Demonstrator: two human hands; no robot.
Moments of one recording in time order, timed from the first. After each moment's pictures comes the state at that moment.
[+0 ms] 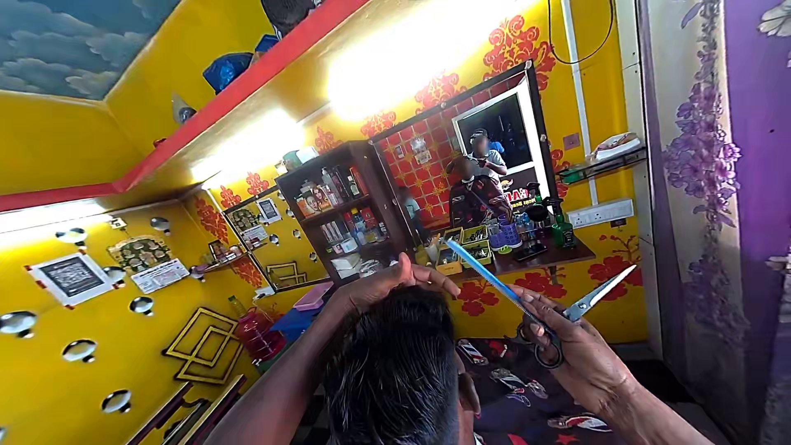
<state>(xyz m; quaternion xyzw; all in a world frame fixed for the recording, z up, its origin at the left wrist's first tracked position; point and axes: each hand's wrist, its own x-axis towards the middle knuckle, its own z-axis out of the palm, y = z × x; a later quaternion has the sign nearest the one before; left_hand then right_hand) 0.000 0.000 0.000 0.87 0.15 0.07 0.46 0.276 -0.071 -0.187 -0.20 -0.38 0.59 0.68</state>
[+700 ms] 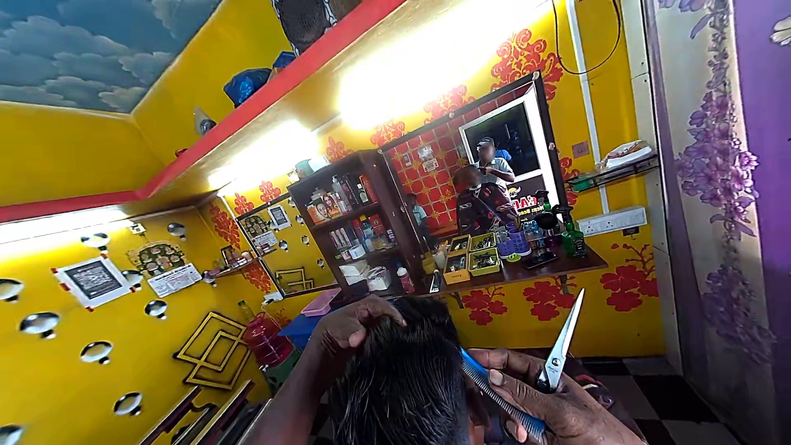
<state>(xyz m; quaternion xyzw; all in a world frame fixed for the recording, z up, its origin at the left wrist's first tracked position) -0.095 0.008 -0.035 0.86 0.08 0.16 0.48 0.236 -0.124 -0.174 -0.12 -0.53 0.66 0.52</state>
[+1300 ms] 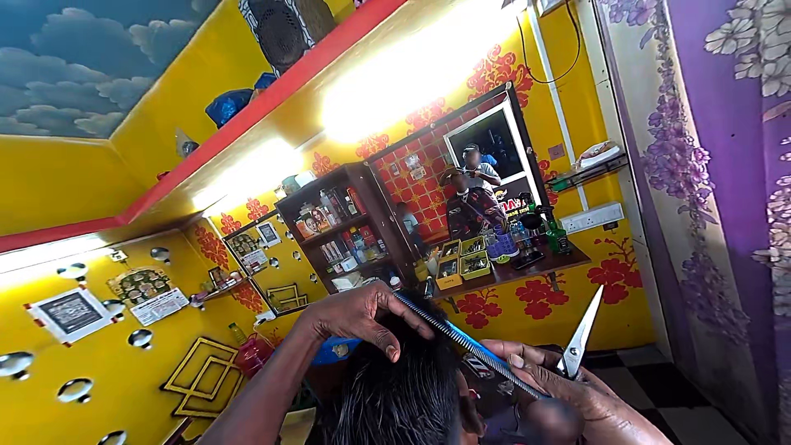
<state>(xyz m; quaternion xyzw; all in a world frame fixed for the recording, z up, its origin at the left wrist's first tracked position) -0.020 -0.021 0.027 0.90 0.14 -0.01 0.40 0.268 -0.131 -0.188 -0.07 -0.46 0.68 0.56</state>
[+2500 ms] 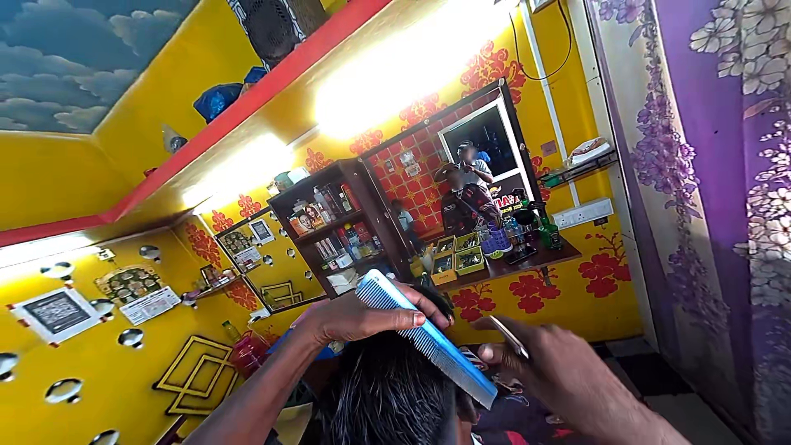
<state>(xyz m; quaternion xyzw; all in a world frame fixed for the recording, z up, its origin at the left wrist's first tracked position) 0.008 -0.059 0.022 0.91 0.19 0.05 0.35 0.274 -0.122 -0.163 -0.48 -0.74 0.09 0.47</state>
